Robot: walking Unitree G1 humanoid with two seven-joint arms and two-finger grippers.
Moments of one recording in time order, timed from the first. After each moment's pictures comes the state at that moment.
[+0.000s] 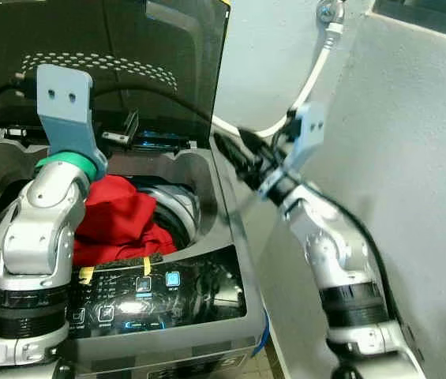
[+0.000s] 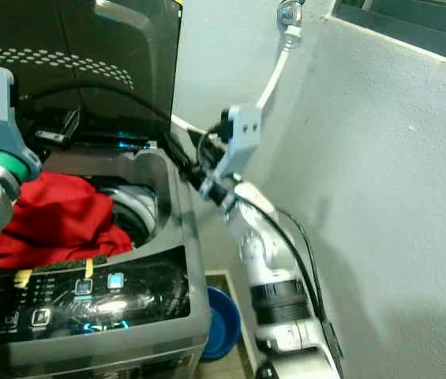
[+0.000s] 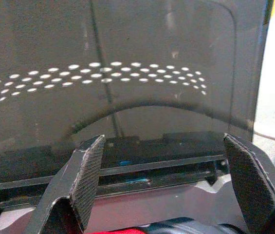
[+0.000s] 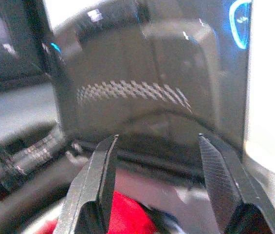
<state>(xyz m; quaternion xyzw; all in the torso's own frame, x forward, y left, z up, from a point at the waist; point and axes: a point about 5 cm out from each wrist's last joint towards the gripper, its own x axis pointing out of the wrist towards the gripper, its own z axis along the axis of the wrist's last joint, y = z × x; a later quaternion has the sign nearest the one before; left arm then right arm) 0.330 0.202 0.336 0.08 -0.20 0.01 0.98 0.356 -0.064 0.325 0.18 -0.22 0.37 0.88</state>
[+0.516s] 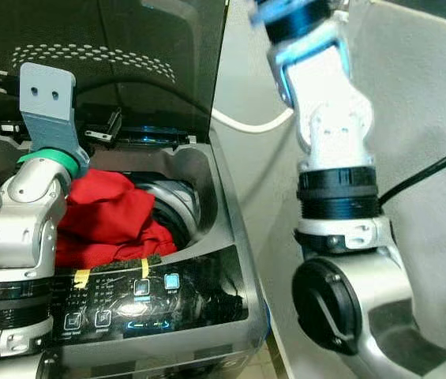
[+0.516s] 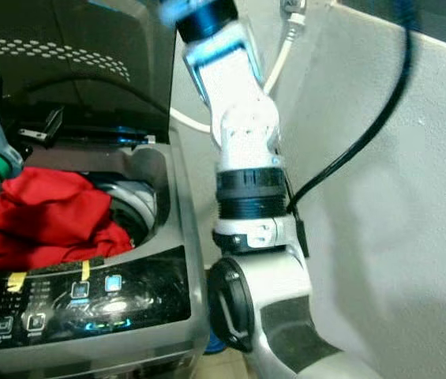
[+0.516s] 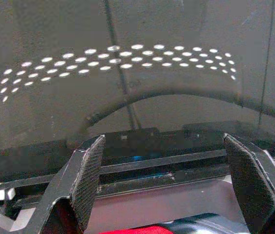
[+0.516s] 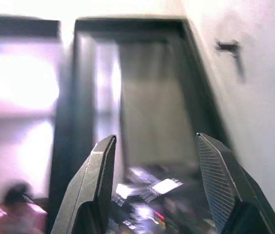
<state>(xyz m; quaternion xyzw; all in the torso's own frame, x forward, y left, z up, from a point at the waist) 0.334 0.220 0.338 0.09 -0.20 0.02 0.98 0.285 -0.032 0.495 0.40 -0.41 0.62 0.54</state>
